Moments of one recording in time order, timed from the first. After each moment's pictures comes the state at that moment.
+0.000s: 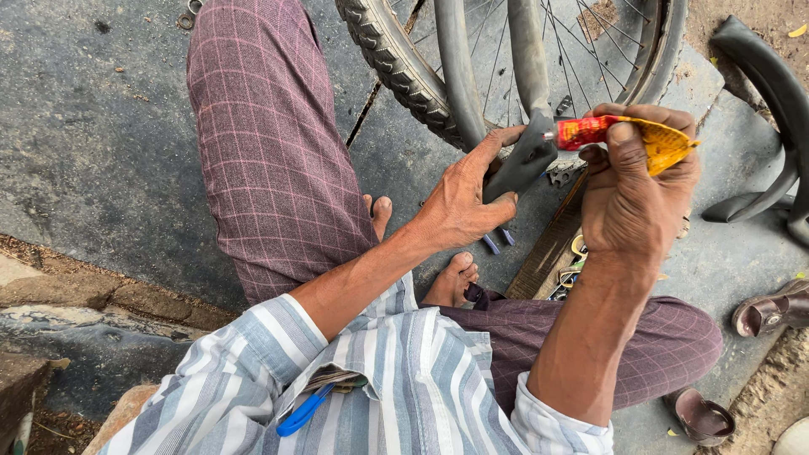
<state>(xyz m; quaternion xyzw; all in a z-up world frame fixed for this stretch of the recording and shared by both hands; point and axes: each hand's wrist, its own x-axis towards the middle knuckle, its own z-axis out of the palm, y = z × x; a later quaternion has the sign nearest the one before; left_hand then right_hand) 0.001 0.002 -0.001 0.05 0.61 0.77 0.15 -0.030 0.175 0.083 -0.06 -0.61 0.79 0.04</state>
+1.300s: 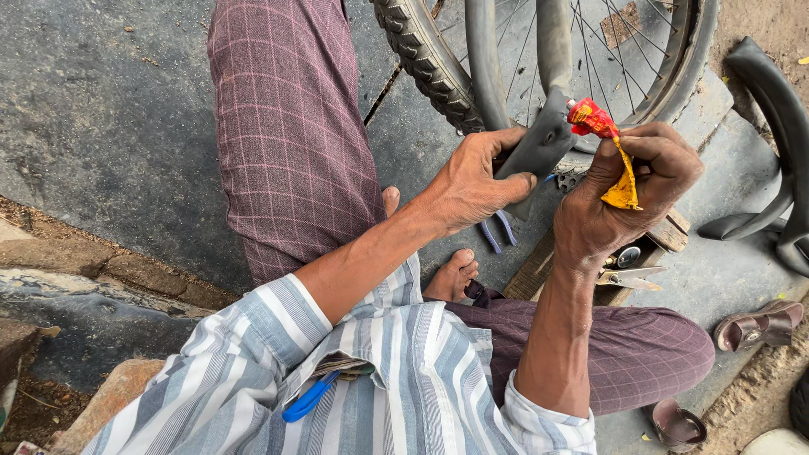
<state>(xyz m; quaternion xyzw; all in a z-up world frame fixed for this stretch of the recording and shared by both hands) -0.011 -0.007 -0.010 0.02 0.45 0.88 0.18 -0.016 0.151 0.038 0.14 -0.84 0.47 0.24</state>
